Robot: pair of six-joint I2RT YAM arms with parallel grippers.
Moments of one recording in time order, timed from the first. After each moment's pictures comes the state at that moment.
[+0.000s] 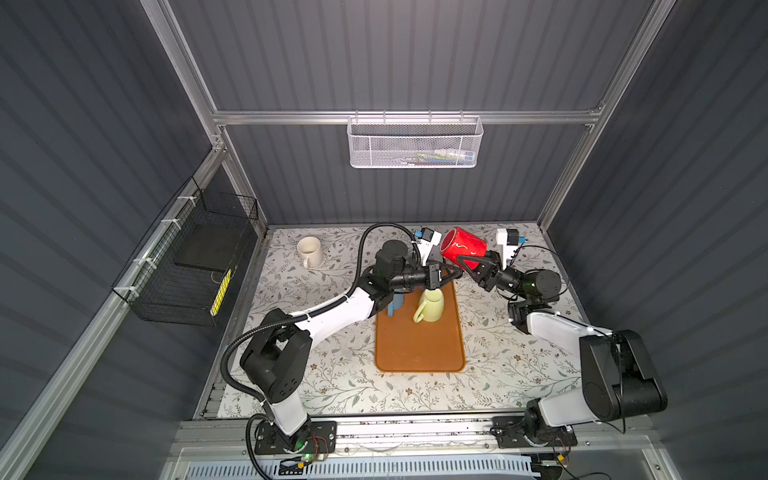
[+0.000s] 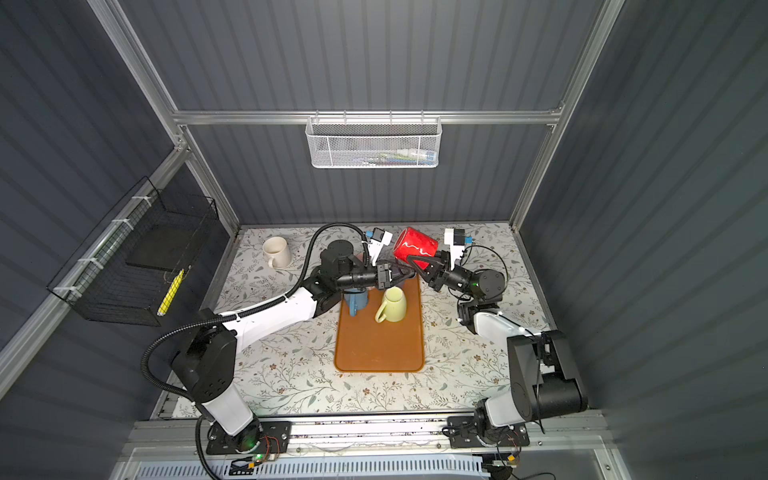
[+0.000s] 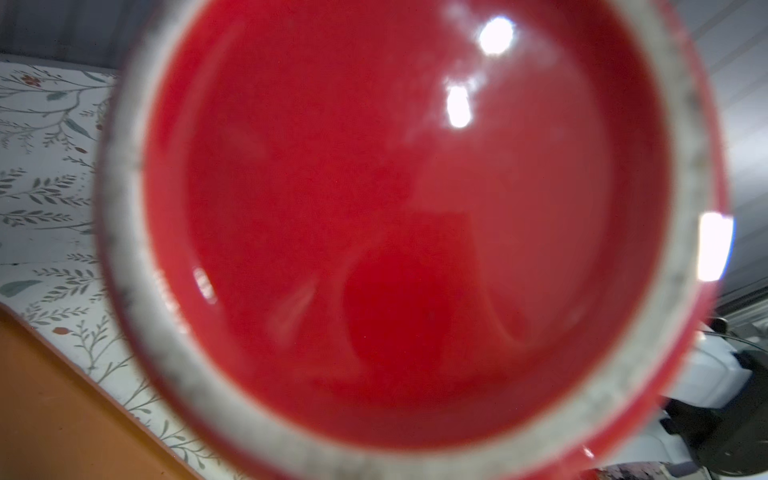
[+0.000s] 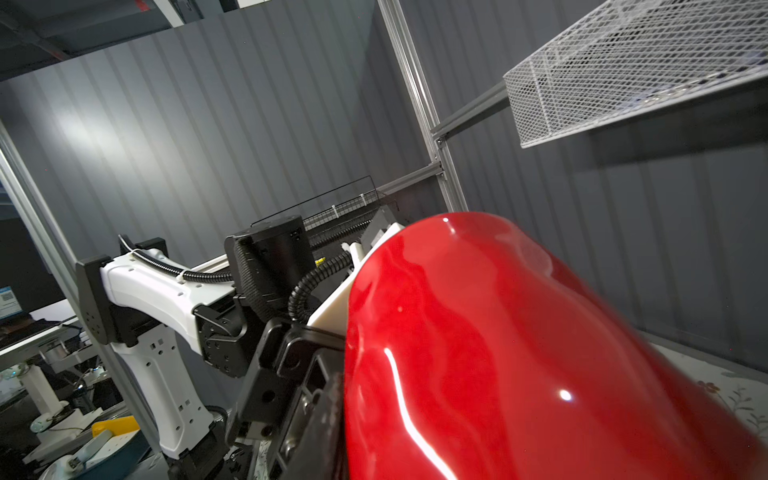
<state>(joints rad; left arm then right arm) -0.76 1.72 1.24 0.38 0.69 -0.72 0.16 1.46 0.66 1.37 -1.02 0.85</state>
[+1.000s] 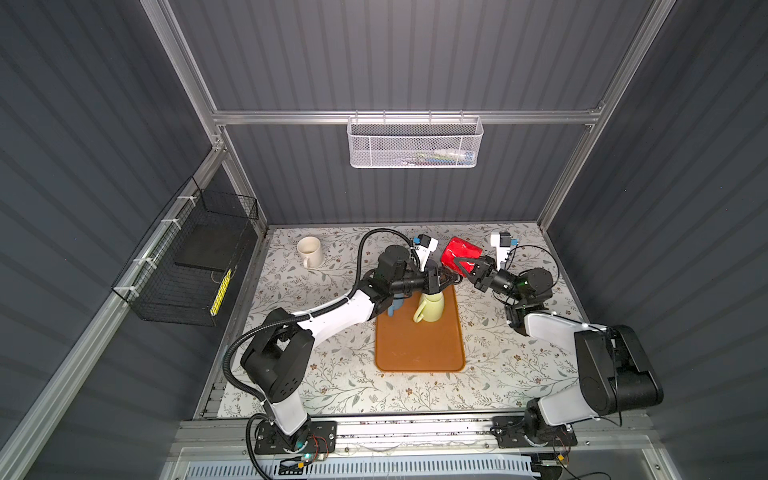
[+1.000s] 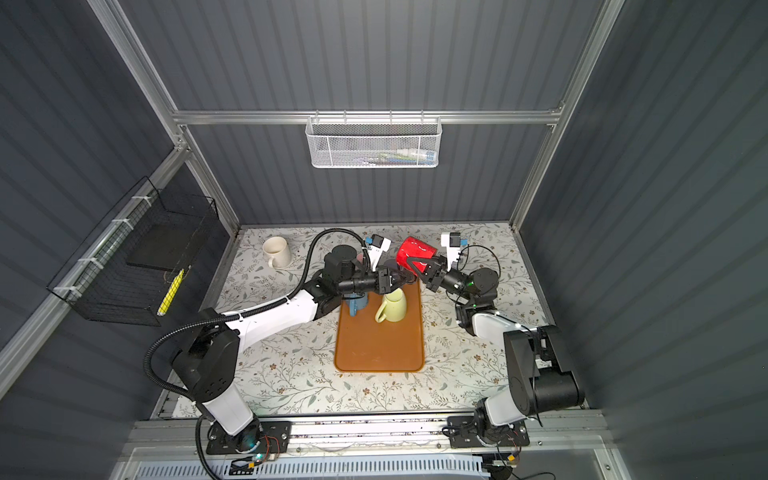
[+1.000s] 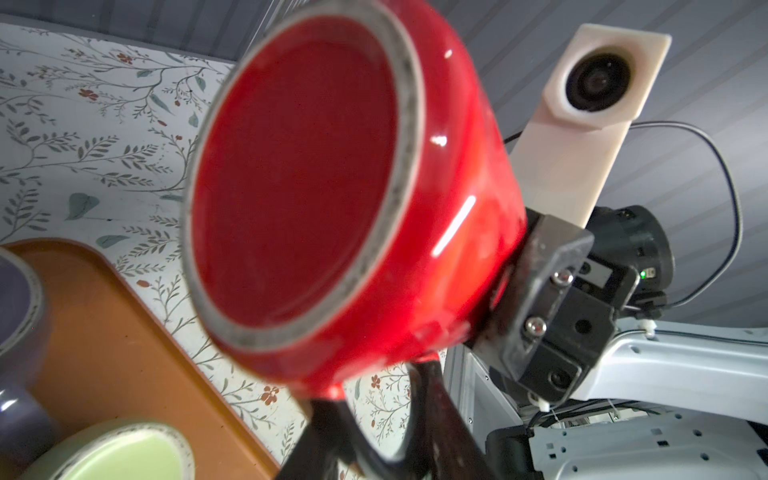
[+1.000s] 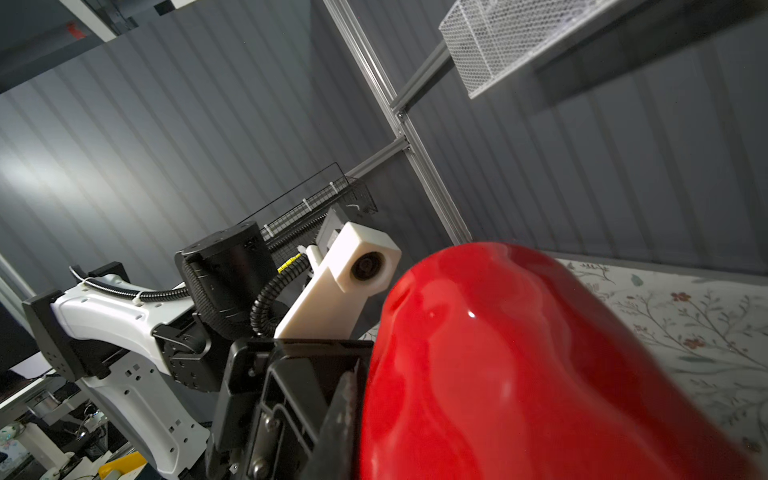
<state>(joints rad) -0.76 1.72 1.20 0.28 0.57 -0.64 0.15 1.49 0.62 1.20 -0.96 0.83</state>
